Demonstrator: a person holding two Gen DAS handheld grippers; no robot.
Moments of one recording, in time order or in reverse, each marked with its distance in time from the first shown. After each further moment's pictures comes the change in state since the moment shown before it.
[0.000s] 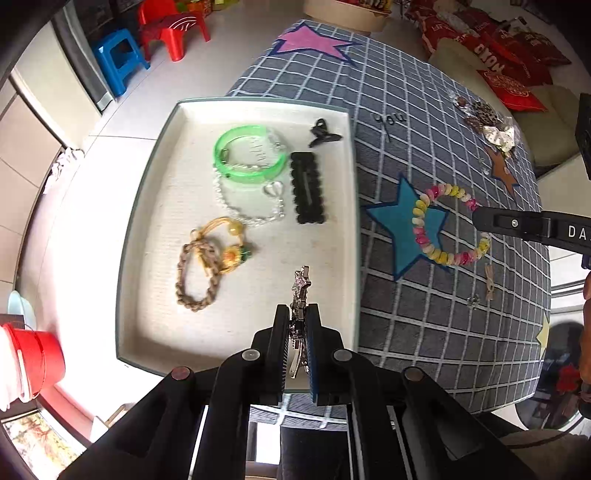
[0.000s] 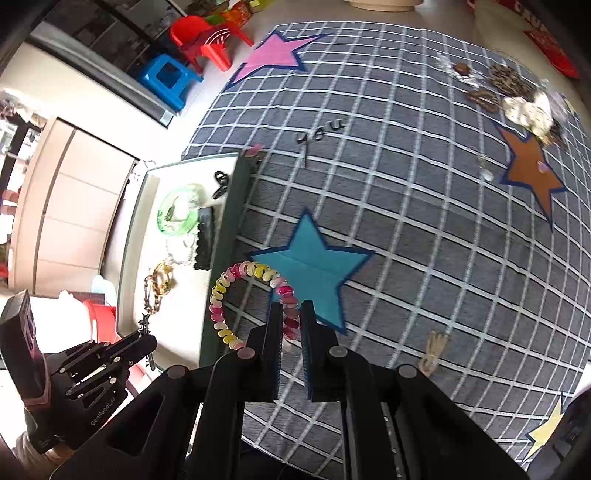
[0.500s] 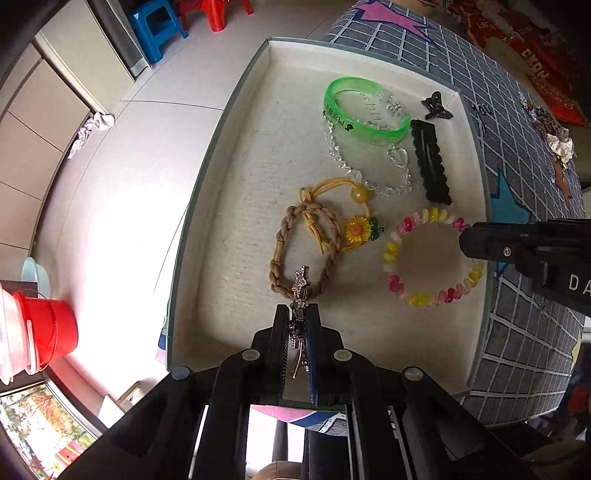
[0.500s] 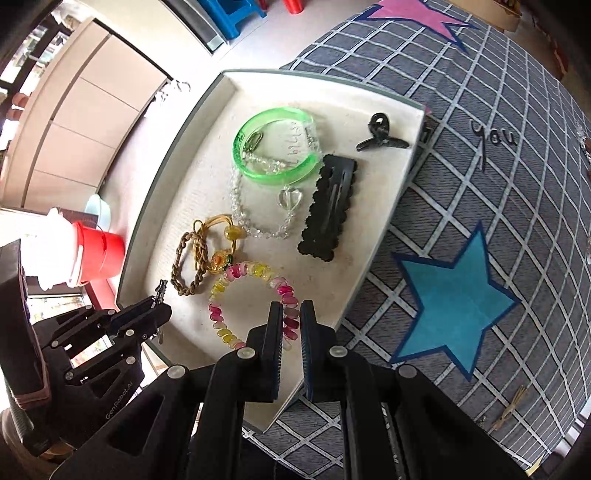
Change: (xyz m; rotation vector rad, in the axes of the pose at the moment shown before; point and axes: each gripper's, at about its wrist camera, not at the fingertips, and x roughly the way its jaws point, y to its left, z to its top) left arm 0.053 0.081 -0.008 -0.081 0.078 0.095; right arm 0.108 0.117 0.007 -0.249 0.196 -0.059
